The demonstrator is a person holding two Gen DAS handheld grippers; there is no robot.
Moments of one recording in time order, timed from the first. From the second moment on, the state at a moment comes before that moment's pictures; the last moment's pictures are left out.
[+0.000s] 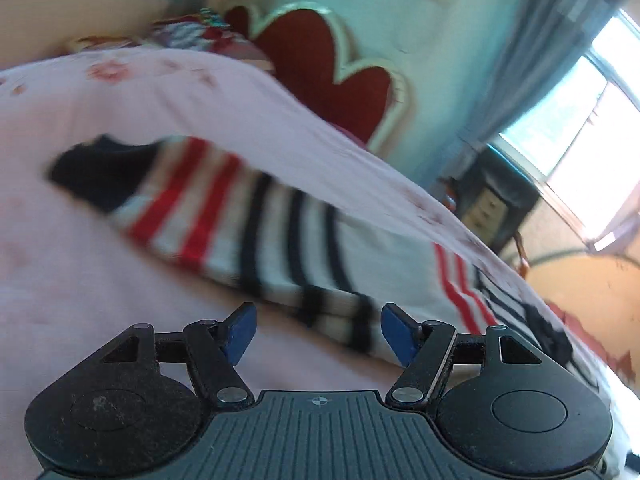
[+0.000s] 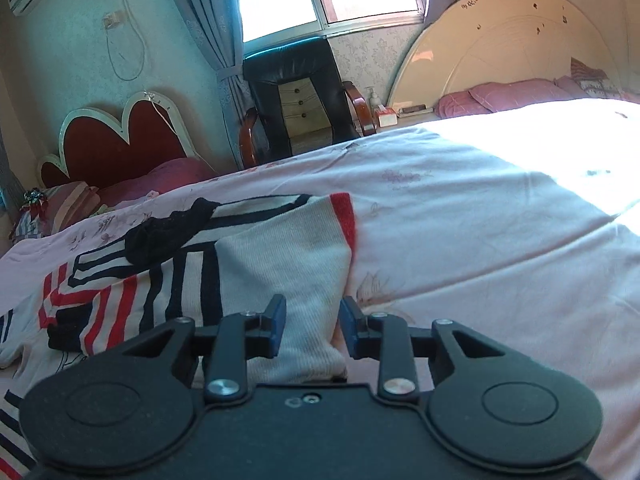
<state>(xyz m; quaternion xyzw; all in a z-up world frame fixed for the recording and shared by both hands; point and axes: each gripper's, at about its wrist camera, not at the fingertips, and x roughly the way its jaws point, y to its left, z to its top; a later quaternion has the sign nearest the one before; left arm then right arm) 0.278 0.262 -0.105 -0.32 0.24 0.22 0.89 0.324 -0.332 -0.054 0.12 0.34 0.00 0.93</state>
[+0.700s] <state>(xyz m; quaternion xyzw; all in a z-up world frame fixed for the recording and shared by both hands) 0.271 0.379 -0.148 -0.47 0.16 0.26 0.83 0.311 -0.307 -0.045 0.17 0.35 0.00 0.92</state>
